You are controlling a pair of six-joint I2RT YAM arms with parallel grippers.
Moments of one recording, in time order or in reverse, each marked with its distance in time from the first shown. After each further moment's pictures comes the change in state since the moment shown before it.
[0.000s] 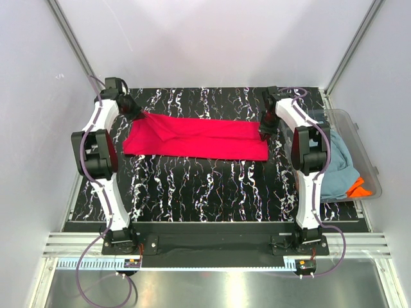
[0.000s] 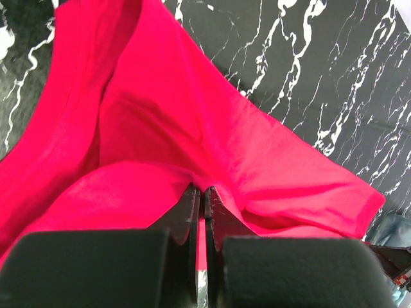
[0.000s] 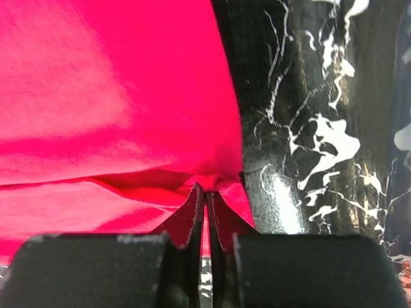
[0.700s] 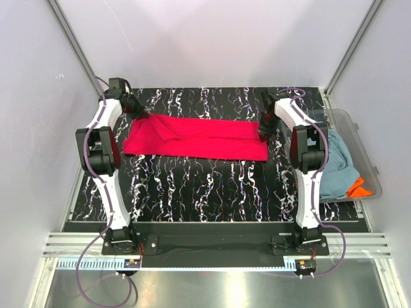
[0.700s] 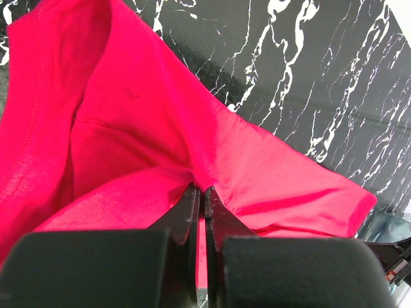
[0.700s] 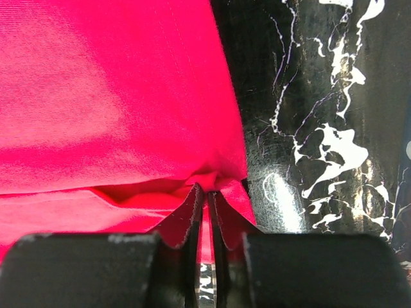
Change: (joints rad) left arm -0.006 0.097 0.070 0.030 0.048 -0.020; right arm -0.003 0.050 0.050 -0.026 -0.012 0.000
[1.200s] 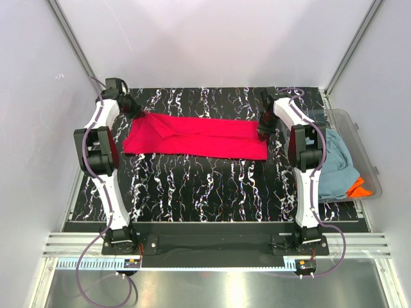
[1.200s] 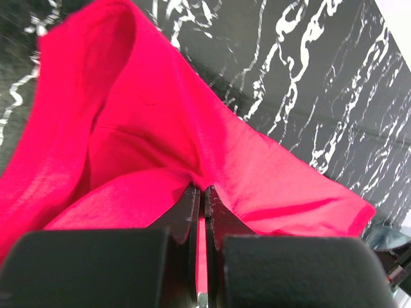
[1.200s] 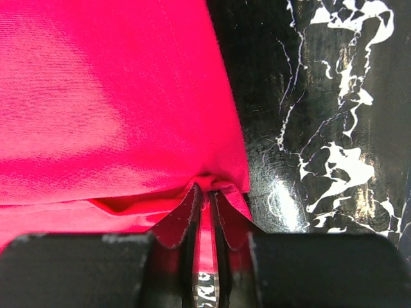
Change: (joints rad) left arm 0.020 0.001 0.000 0.017 -0.024 -0.015; right arm -0.001 0.046 0.052 -0.011 -0.001 0.001
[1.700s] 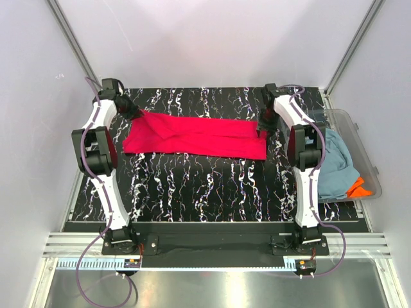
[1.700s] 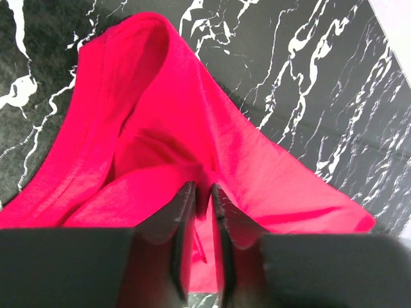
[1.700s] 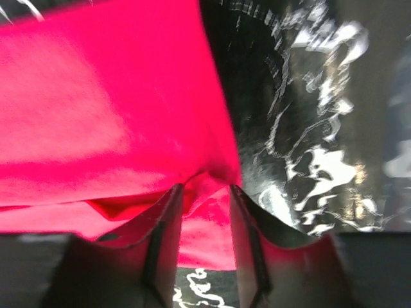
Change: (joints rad) left arm 0.030 0.000 -0.002 0.006 -0.012 0.005; right arm -0.003 0.020 0.066 -0.040 0.016 -0.011
